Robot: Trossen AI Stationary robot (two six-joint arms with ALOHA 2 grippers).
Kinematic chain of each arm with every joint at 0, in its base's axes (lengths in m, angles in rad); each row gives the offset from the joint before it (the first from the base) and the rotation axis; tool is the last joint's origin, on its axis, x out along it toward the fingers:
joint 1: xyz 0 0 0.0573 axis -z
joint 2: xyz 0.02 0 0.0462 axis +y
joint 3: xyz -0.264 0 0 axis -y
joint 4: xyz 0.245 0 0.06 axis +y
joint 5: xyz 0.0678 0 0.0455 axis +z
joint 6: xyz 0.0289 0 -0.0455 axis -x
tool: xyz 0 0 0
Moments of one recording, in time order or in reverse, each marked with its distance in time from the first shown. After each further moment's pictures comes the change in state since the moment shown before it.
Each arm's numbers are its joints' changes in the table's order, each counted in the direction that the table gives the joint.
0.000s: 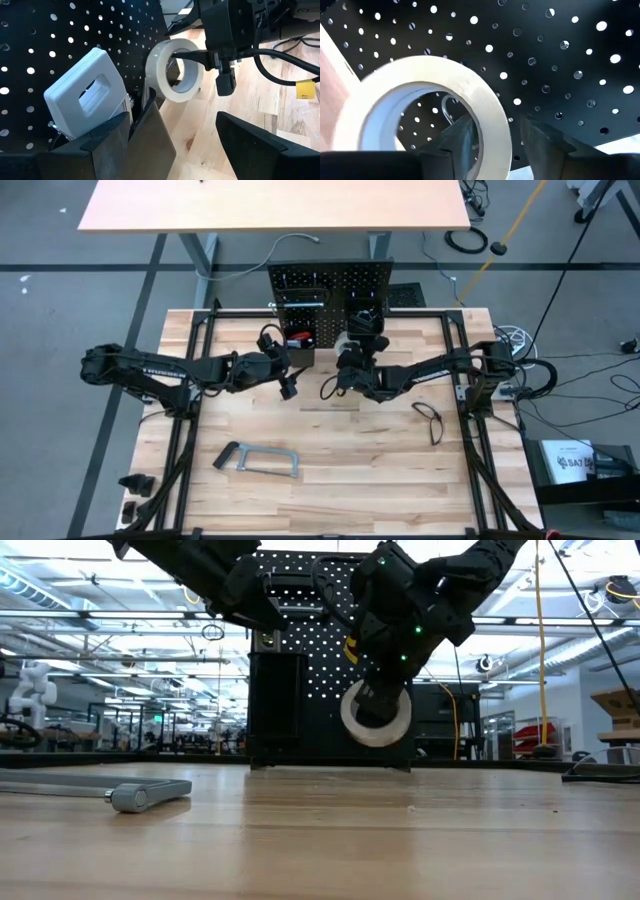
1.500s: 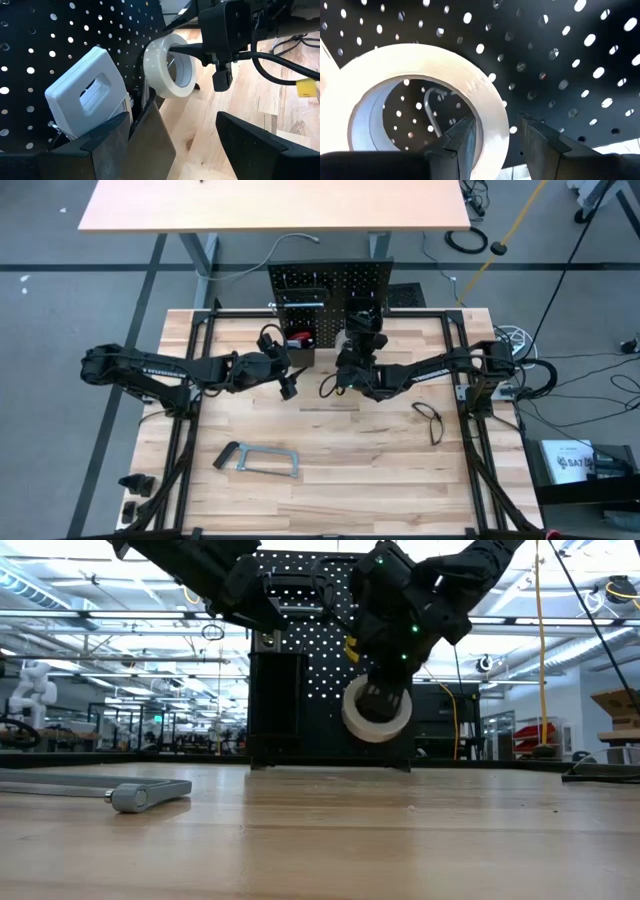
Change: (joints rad) left arm 0.000 0.000 0.000 0.000 -0.001 0.002; right arm 0.005 0.000 0.017 0.007 -0.044 0.125
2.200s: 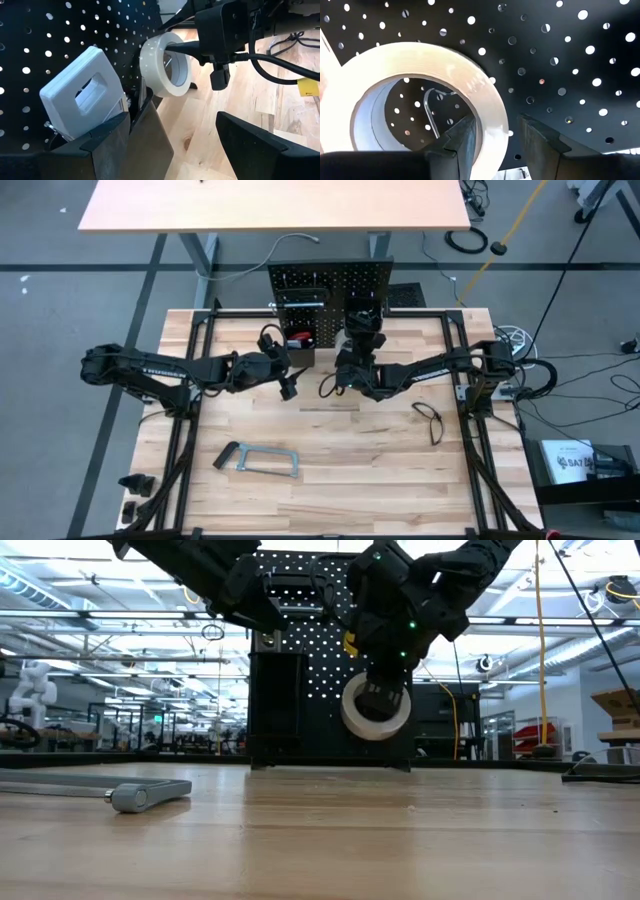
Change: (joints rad) left arm 0.000 0.000 0.000 0.000 -0.011 0.001; right arm 0.004 0.000 0.017 0.016 0.004 0.062
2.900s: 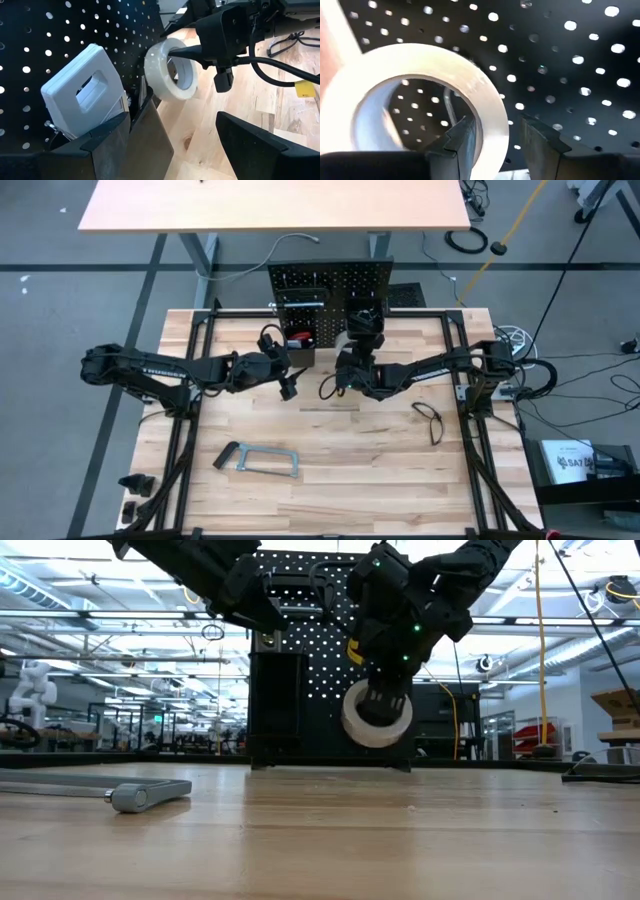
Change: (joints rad) left arm 0.000 0.000 0.000 0.003 0.000 0.000; right arm 0.000 0.000 0.000 0.068 0.061 -0.049
